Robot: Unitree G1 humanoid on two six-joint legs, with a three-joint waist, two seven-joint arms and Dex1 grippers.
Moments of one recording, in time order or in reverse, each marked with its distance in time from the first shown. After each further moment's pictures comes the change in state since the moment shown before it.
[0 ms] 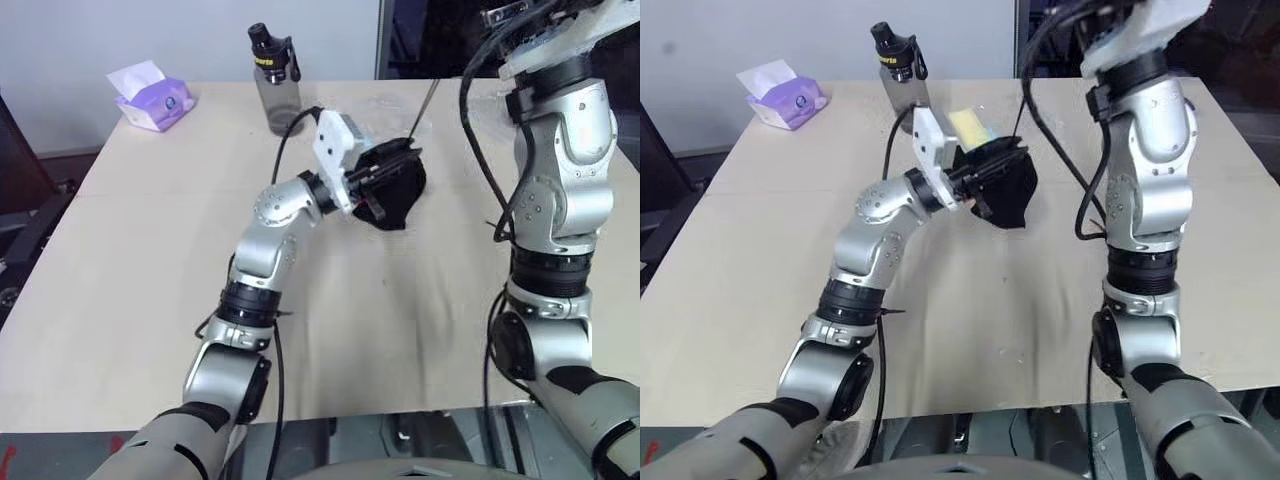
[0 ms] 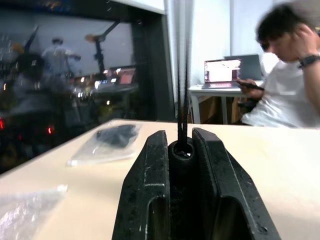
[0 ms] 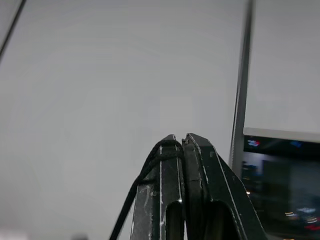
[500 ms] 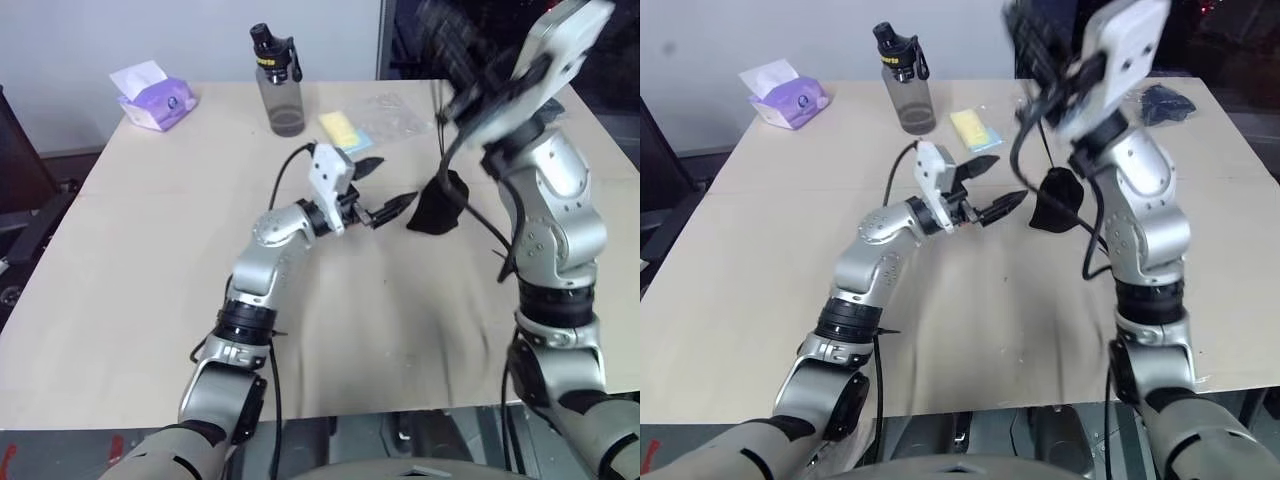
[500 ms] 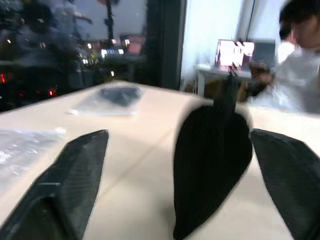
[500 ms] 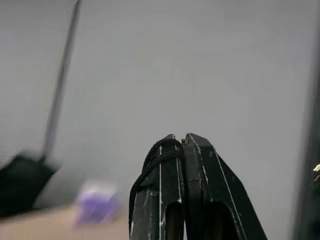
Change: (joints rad) left arm 0.074 0.035 0.102 -0.024 -0.077 0.122 0.036; right arm 0.240 -0.159 0.157 -0.198 0.186 0.268 0.240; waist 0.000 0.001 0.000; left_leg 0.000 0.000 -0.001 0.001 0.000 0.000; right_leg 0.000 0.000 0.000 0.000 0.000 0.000
